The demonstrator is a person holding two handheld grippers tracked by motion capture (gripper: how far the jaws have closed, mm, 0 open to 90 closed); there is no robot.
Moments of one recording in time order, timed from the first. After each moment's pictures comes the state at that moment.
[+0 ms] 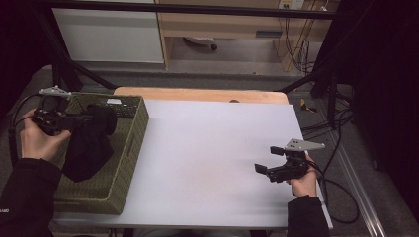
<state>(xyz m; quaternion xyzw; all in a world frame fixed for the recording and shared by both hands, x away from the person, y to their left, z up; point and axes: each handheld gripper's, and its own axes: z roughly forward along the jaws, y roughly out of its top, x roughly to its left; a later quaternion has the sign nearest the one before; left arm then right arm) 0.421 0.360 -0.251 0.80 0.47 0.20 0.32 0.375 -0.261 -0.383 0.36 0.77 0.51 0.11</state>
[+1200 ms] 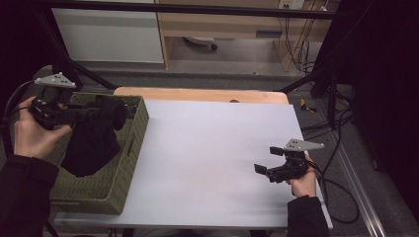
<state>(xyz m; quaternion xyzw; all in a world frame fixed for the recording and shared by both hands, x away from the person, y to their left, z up) 0.397 0.320 -0.195 0.83 0.40 0.20 0.35 0.375 -0.260 -0.384 0.36 0.78 0.50 0.11</state>
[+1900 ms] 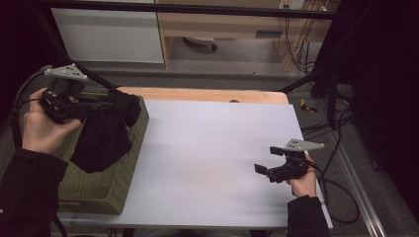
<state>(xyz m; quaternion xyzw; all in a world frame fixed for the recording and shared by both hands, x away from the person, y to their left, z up) 0.396 0.287 -0.172 0.84 0.36 0.19 0.36 0.375 -0.260 -0.383 0.36 0.78 0.51 0.11</state>
